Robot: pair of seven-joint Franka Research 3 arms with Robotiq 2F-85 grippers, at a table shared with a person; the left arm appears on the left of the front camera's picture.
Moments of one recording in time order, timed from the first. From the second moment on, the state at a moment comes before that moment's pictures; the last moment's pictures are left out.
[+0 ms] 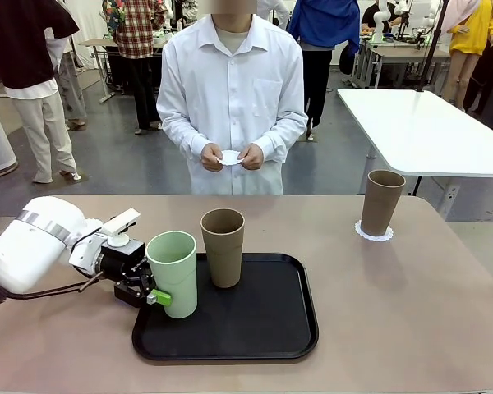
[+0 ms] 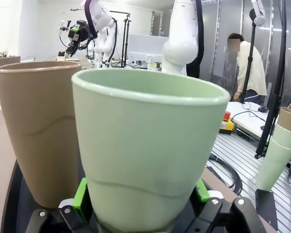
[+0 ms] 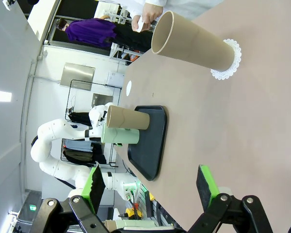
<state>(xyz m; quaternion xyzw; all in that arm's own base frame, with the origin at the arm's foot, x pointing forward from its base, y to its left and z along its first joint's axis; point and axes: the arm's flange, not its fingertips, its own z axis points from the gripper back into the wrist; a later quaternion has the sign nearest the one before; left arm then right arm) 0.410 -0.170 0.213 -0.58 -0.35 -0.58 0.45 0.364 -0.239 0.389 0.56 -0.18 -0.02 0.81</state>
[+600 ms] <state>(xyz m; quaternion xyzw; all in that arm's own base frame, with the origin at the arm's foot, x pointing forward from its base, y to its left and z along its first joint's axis) 0.414 -0.168 0.216 -0.58 -0.35 -0.58 0.45 0.364 -0.239 0.389 0.56 -0.18 -0.02 0.81</state>
